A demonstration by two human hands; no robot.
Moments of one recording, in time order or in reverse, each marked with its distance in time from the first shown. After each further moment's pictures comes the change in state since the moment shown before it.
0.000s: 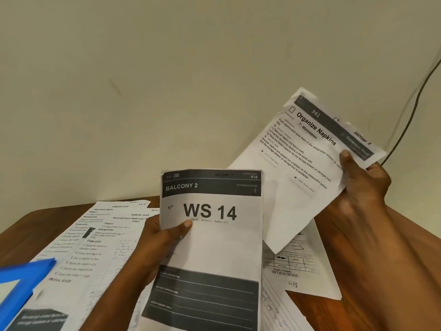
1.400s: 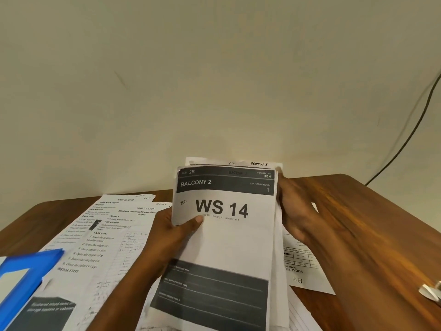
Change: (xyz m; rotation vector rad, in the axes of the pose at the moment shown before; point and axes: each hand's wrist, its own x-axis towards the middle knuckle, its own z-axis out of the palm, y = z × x) left_hand -0.005 0.002 0.011 0.058 0.016 0.089; right_hand -0.093 0.047 0.043 -0.425 -0.656 0.444
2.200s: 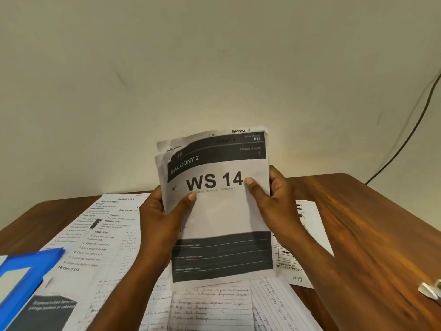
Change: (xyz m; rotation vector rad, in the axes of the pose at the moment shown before) left_hand -0.002 0.022 0.005 -0.186 0.234 0.206; right_hand -0.010 0.013 0.035 -0.183 0.140 -0.396
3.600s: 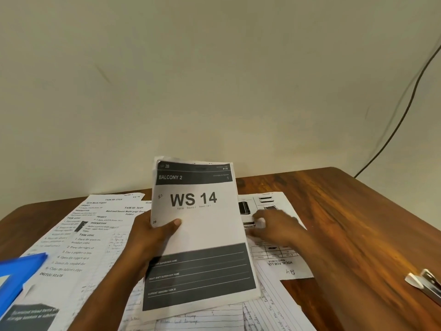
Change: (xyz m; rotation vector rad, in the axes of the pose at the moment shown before) left_hand 0.017 -0.044 -0.026 0.261 -0.146 -0.325; right_hand 0.008 0.064 -0.052 -1.136 -0.554 0.455
